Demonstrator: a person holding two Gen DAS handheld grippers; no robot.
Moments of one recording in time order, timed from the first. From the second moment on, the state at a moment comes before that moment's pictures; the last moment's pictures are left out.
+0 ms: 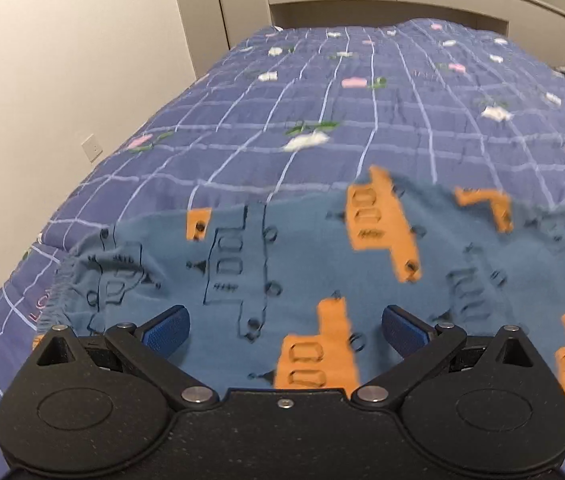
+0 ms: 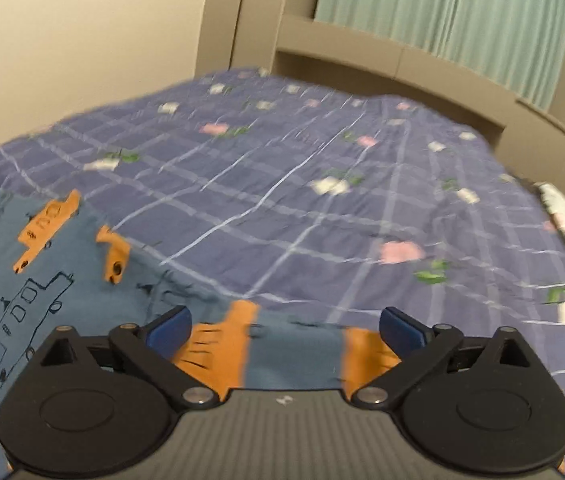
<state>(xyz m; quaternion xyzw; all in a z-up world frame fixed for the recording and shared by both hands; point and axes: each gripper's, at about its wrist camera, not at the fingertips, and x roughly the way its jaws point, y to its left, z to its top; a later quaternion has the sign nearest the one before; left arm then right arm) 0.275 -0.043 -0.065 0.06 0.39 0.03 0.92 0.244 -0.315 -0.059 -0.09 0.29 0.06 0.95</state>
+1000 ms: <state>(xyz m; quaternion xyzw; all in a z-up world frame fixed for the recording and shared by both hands) 0.346 -0.339 -0.066 0.17 0.40 -0.27 0.86 0.111 -0.546 -0.110 0.39 0.25 0.01 0.89</state>
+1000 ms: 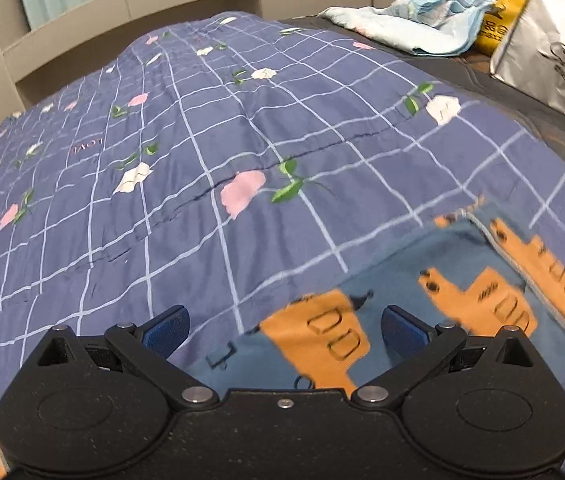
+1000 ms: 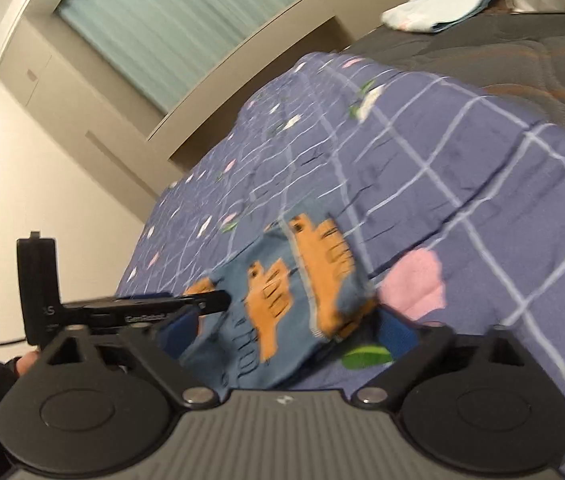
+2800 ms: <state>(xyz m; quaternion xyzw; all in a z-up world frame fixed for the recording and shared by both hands) 0.345 -0.435 -0.044 -0.01 0.53 -0.33 0.78 0.115 -0.480 -0.089 0.16 0.24 -0.09 0.95</state>
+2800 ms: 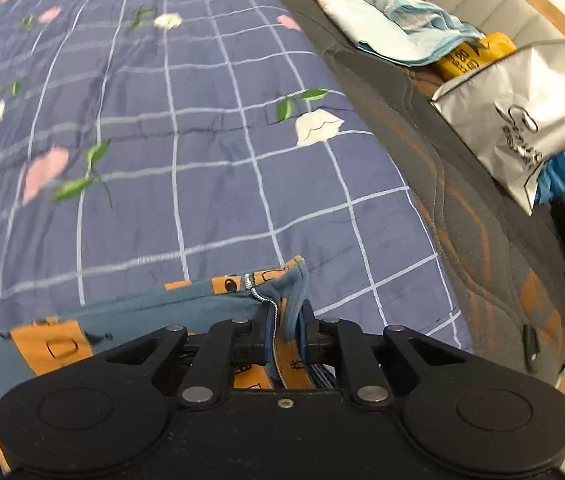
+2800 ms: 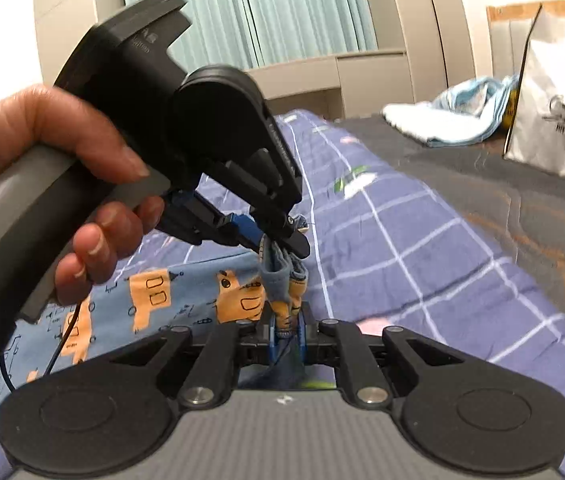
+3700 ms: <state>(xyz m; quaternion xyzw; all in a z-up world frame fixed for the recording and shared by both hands) 0.305 -0.169 0.053 -0.07 0.44 -0.26 0.86 0.114 -0.285 -0.014 -0.07 0.20 0.13 0.97</state>
